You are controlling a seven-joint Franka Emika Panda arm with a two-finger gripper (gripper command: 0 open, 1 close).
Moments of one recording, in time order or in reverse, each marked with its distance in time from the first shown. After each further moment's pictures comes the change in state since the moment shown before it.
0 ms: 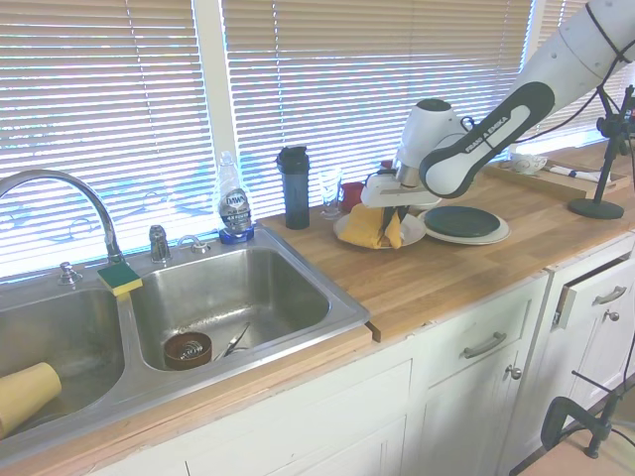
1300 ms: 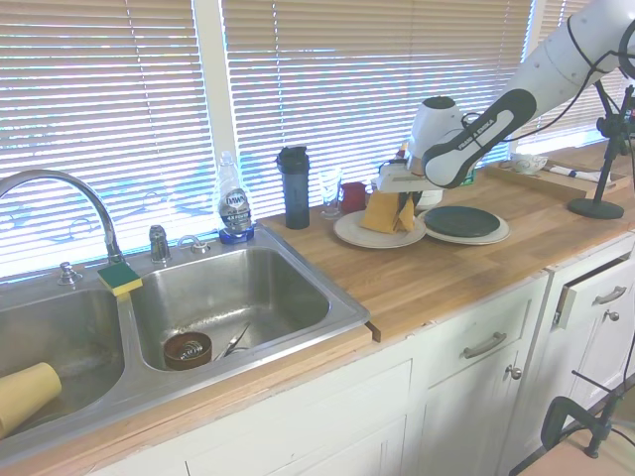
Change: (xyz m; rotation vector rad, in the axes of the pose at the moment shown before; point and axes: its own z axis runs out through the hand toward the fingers) arm 0.099 0.012 0.012 -0.030 0.119 0.107
